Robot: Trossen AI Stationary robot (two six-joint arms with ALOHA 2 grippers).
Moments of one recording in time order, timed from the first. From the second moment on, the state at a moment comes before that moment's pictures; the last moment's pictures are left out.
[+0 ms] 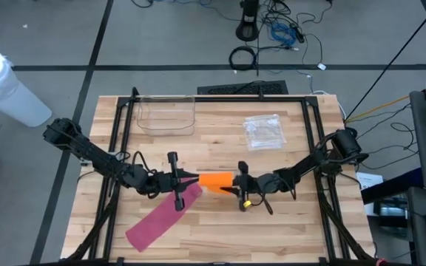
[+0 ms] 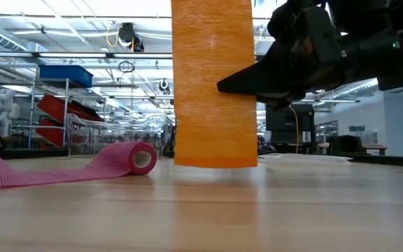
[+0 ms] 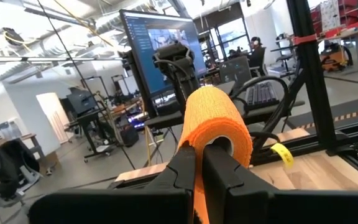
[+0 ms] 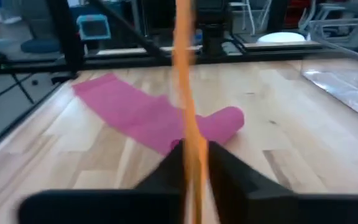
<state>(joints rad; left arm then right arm) -0.48 1.35 0.65 0.93 -0.56 0.46 0.34 1.81 0.58 1.04 0.35 0.14</state>
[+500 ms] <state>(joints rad) -0.48 1.35 0.65 0.92 -0.67 0.49 0.44 1.81 0.58 1.06 0.33 0.17</state>
